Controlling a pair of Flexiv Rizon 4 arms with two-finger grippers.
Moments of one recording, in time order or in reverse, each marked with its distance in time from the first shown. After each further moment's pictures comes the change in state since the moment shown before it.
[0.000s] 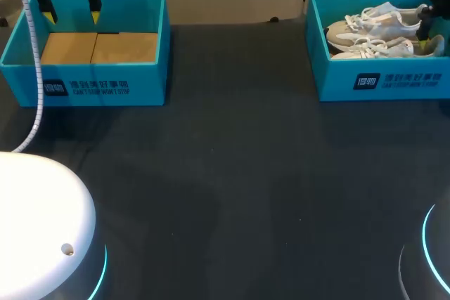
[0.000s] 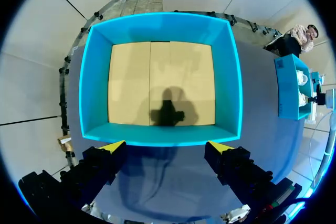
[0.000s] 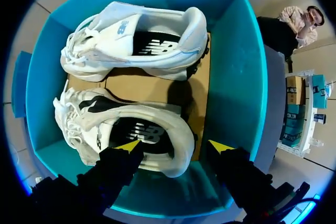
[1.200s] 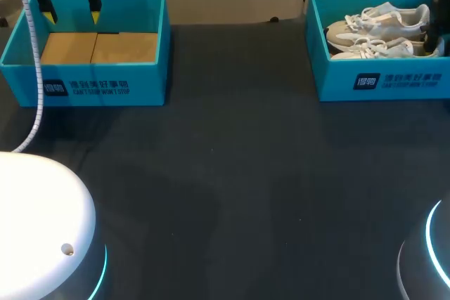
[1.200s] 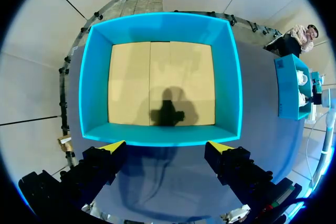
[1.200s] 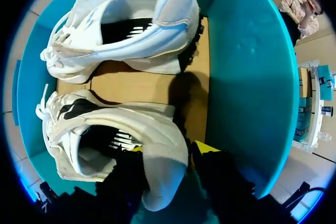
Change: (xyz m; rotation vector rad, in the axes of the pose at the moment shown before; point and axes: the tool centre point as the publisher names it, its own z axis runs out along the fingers) left arm 0.000 0.000 0.000 0.000 0.000 0.000; right arm -0.008 -0.003 0.041 0.014 0.046 0.056
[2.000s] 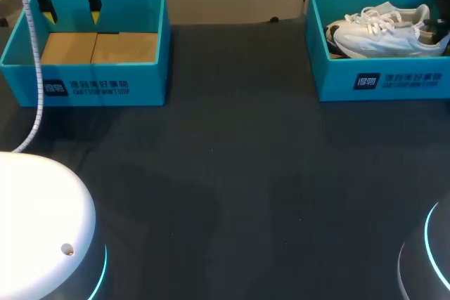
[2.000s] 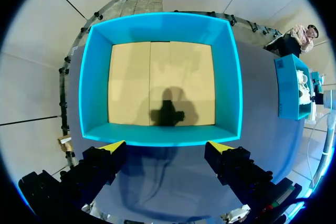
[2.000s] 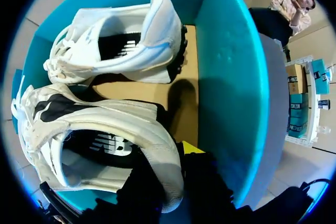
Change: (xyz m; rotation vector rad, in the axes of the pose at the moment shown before) left arm 0.000 0.000 0.000 0.000 0.000 0.000; right arm -0.007 0.008 -0.021 -0.056 -0.026 0.044
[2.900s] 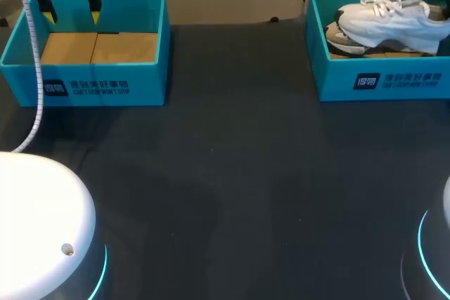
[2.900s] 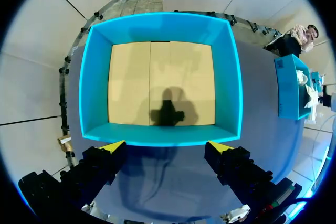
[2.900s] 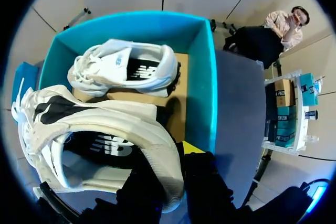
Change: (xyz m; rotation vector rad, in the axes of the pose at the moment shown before) left arm 0.000 0.000 0.000 0.000 0.000 0.000; right arm -0.004 0.006 -0.080 -0.086 -0.073 -0.057
